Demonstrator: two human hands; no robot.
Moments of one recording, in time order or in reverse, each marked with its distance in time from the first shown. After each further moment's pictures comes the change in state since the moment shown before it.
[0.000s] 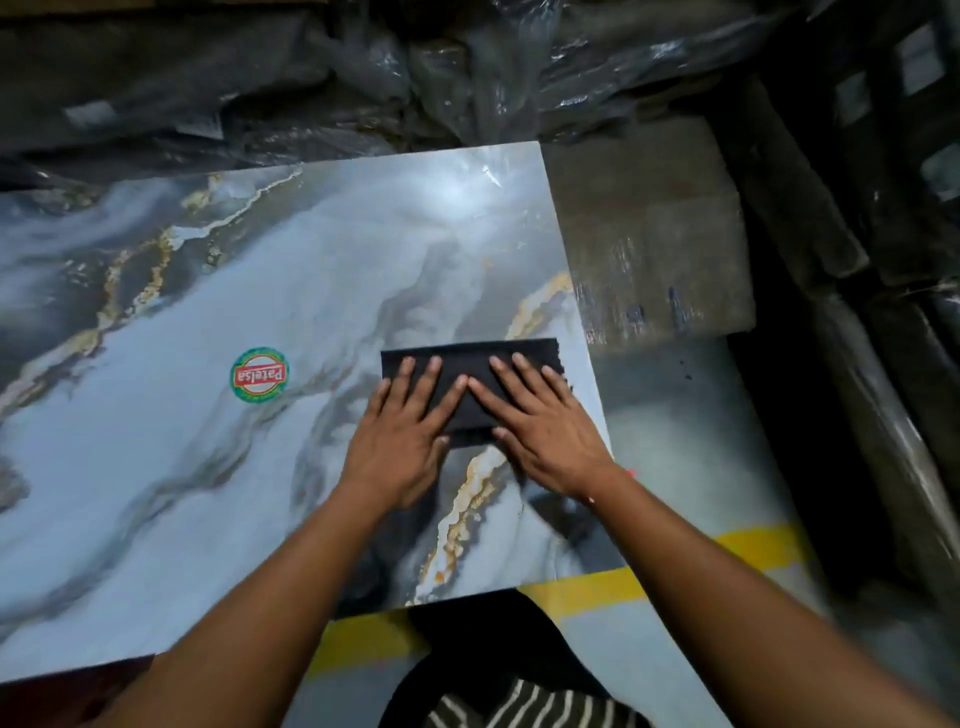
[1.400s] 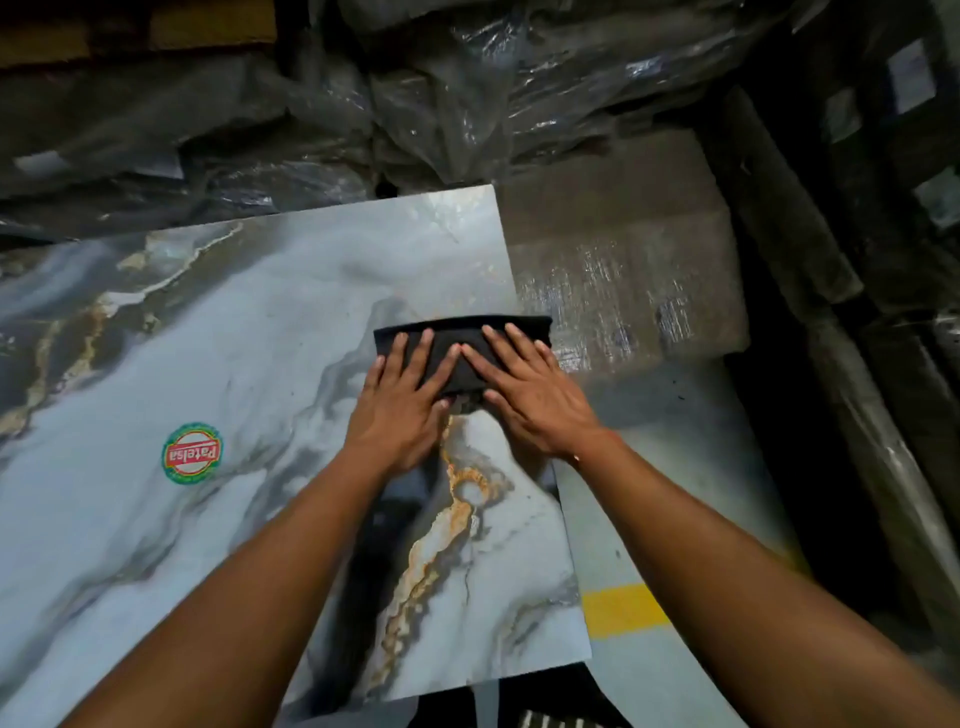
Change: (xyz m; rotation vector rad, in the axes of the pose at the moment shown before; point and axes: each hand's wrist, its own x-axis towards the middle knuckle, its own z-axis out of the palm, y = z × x) left_hand 0.134 0.027 -0.045 -0.040 -0.011 -0.068; right_hand 0.077 0.114 -0.036 0.115 0.009 0.012
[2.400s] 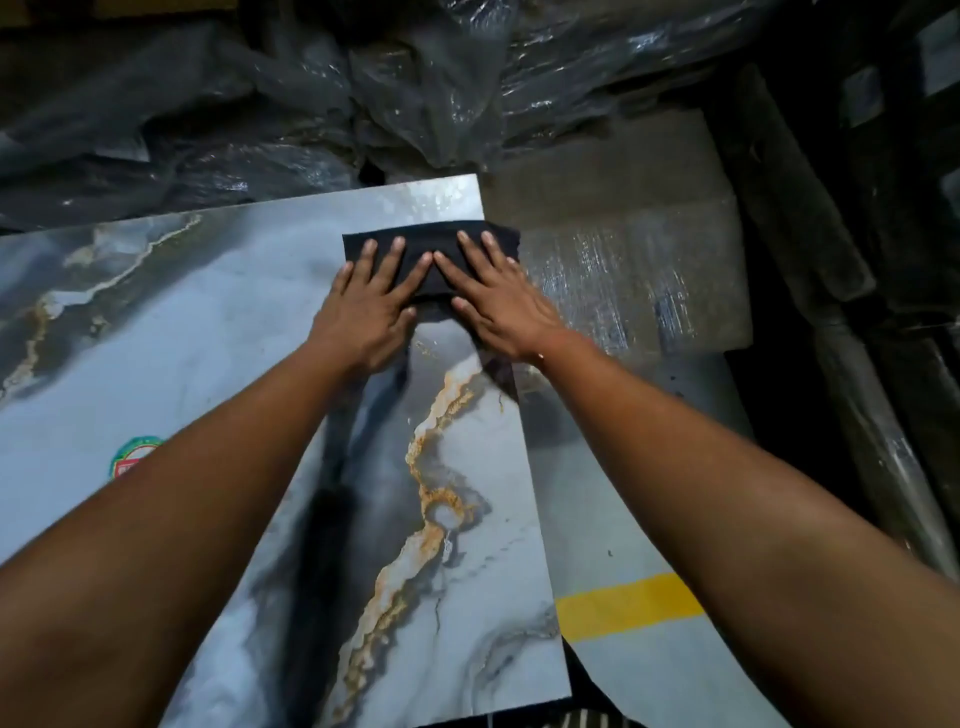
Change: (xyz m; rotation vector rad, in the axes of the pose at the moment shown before) left_hand 0.115 -0.038 -0.046 0.041 0.016 0.015; right_hand 0.110 0.048 -0.040 0.076 0.014 -0.021
